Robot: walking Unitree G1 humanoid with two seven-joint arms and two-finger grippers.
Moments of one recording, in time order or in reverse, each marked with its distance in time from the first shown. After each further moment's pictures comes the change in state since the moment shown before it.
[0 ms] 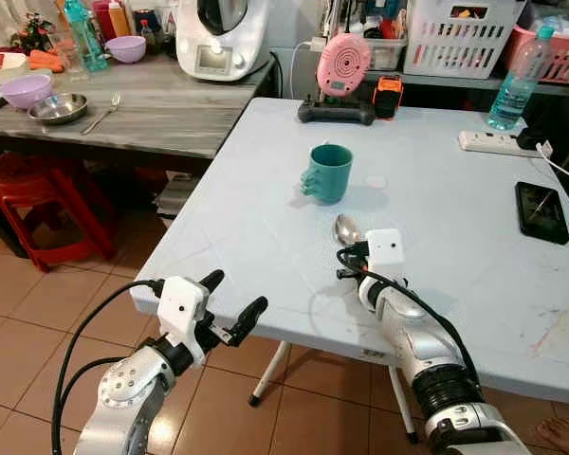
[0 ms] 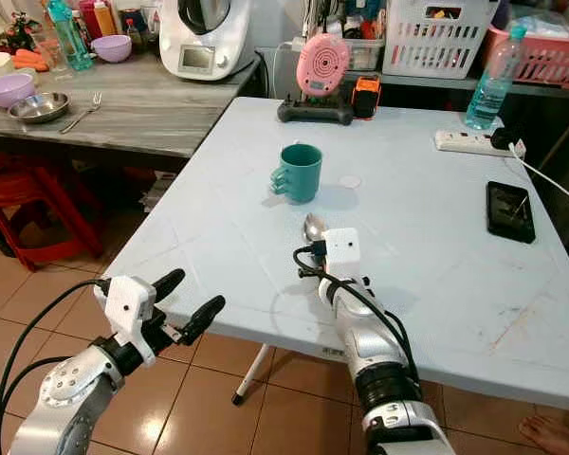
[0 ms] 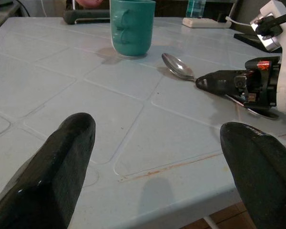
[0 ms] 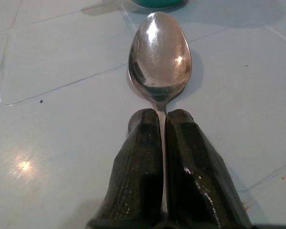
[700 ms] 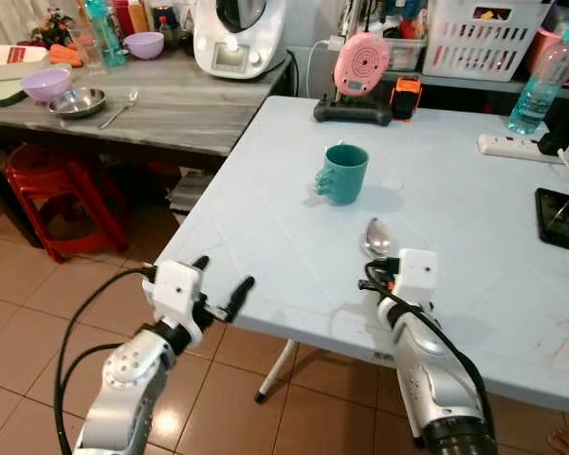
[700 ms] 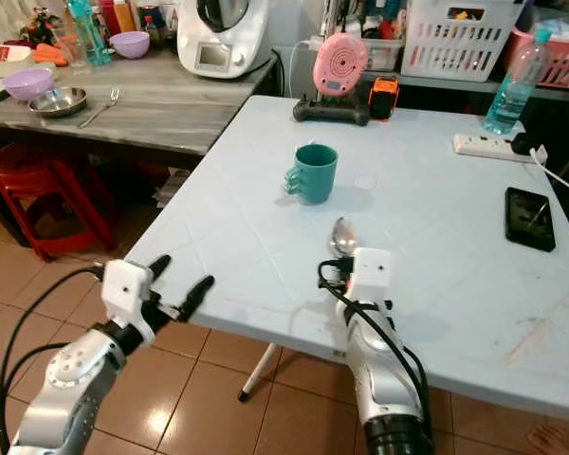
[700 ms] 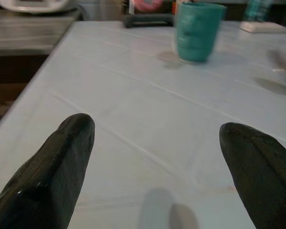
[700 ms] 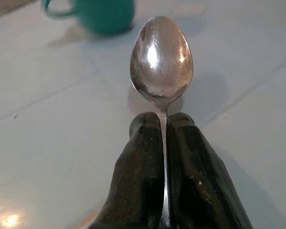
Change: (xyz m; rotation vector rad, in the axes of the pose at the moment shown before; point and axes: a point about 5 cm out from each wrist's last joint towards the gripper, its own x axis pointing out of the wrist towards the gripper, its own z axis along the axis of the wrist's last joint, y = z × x) left arm 0.016 0.027 0.007 0.024 -0.020 0.194; right arm -0.048 -0.029 -0.004 0.101 -0.180 -0.218
